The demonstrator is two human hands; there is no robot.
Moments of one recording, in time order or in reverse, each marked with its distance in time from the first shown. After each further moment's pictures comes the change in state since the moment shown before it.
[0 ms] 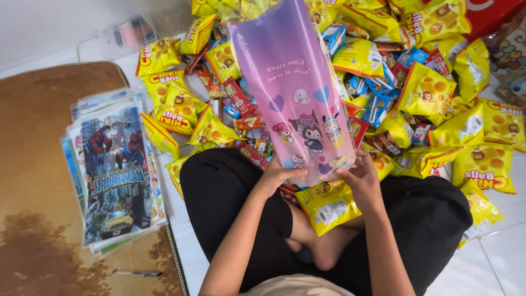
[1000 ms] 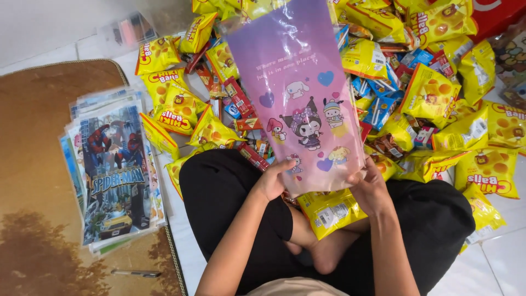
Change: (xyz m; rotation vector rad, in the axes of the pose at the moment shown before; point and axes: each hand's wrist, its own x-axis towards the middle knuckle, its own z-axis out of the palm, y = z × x) left_hand 0.008 -0.040 -0.019 -0.537 -0.013 -0.236; right_hand -0.003 -0.014 -0.004 0.246 -0.099 0.048
